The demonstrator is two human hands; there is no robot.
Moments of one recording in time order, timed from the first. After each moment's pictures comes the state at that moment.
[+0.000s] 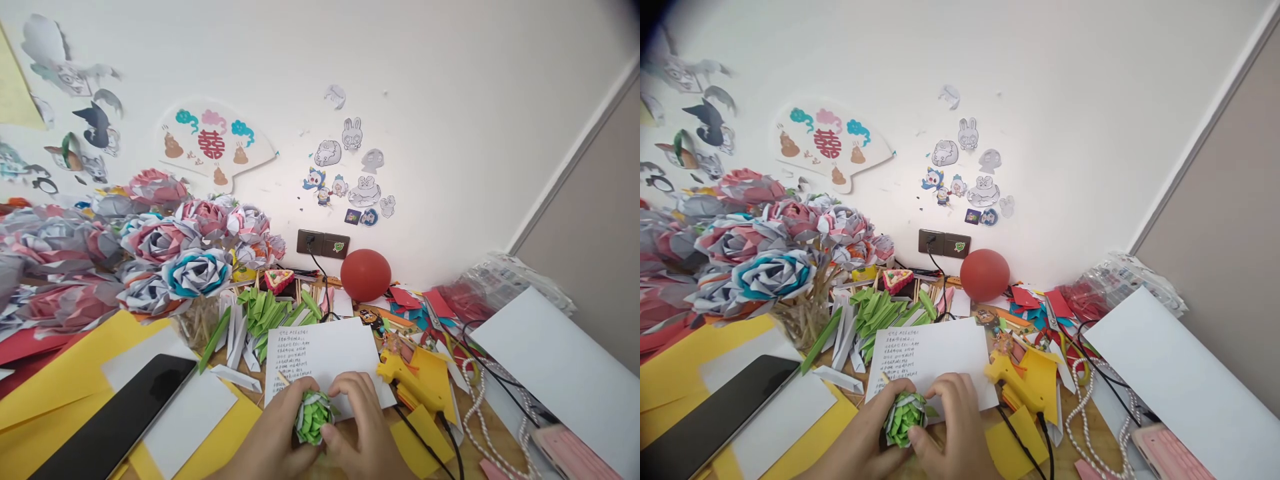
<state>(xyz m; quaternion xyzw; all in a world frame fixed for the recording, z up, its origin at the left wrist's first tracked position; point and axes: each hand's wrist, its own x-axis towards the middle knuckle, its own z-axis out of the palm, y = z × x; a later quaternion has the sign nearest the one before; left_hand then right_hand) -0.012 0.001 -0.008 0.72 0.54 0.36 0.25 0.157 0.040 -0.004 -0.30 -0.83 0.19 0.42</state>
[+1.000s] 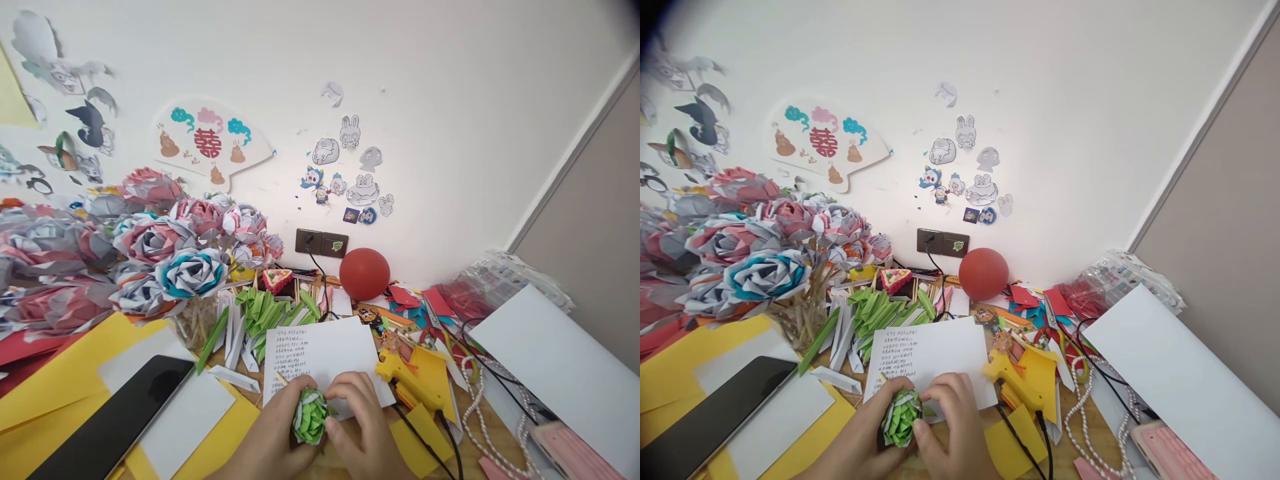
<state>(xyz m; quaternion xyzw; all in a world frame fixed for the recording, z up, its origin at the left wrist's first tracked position) -0.011 0.004 -0.013 0.72 0.54 0.37 0.24 0.158 0.040 -0.005 -0.28 -0.82 0.24 0.44</state>
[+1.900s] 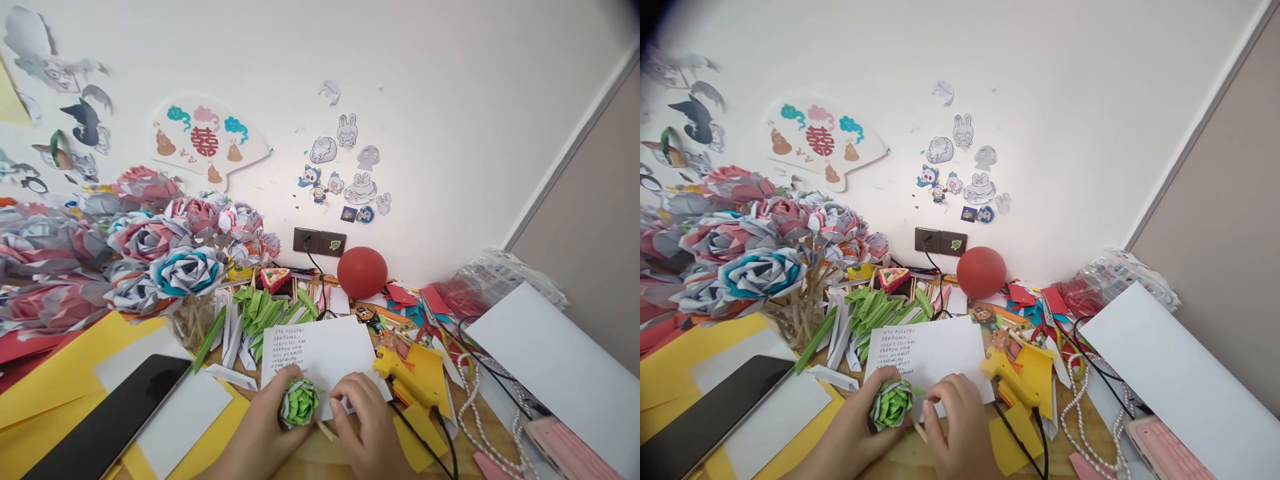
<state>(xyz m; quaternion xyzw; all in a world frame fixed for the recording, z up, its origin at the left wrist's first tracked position) -0.014 0.006 -0.006 0.67 0.60 0.40 0.19 0.160 0.040 -0.007 -0.33 -0.83 0.14 0.42</state>
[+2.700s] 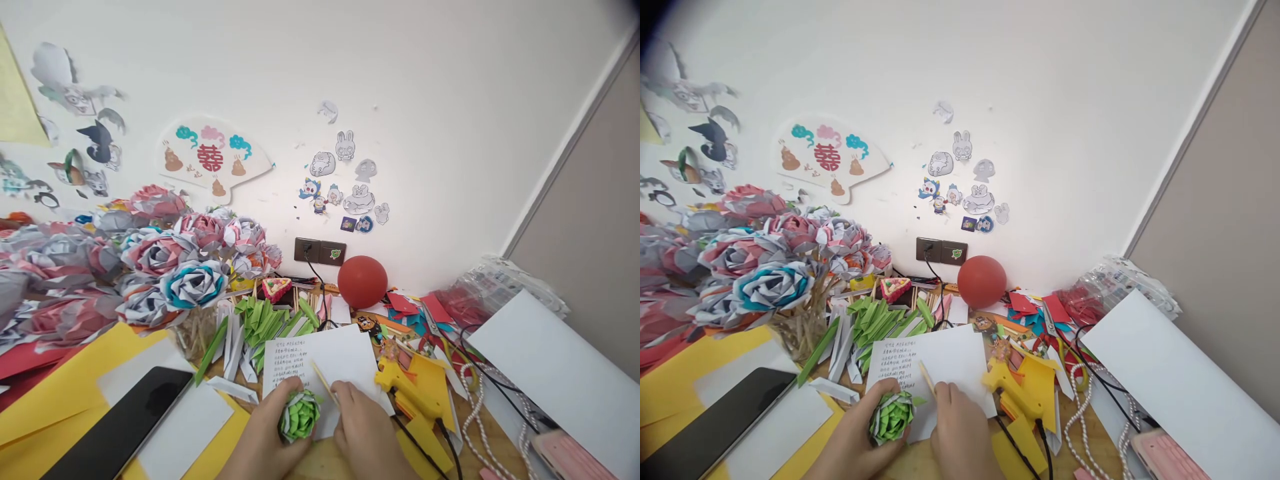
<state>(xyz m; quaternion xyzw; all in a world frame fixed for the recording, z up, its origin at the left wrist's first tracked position) -0.016 0.007 -0.012 0.66 0.60 0.42 0.15 0.153 0.060 -0.025 -0.41 -0.87 -0.10 0.24</state>
